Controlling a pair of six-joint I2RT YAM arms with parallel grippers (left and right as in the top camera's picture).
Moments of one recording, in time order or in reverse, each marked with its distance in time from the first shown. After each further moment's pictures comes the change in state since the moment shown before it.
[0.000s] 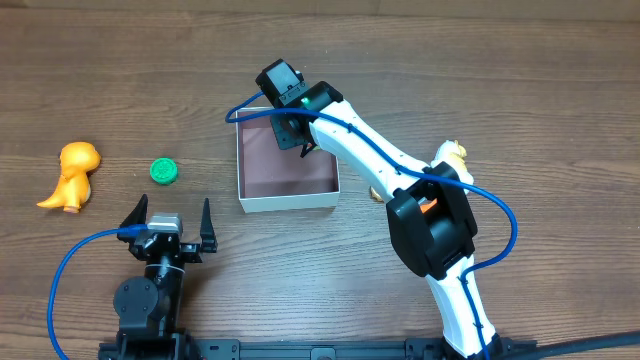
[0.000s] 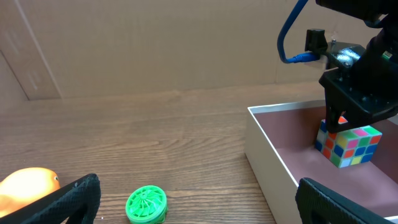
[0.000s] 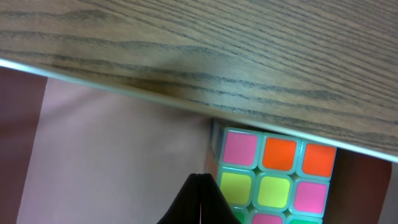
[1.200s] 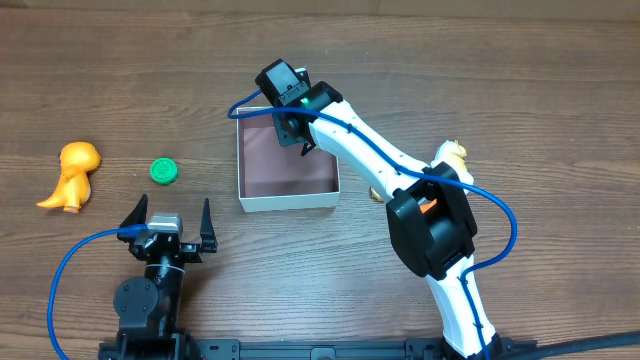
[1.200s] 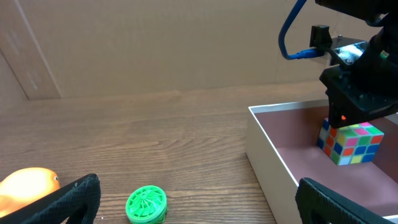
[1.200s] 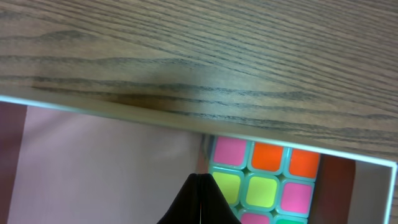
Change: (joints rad) left arm 0.000 0.000 0.000 0.000 0.000 0.000; right arm 0.000 0.000 0.000 0.005 0.072 0.066
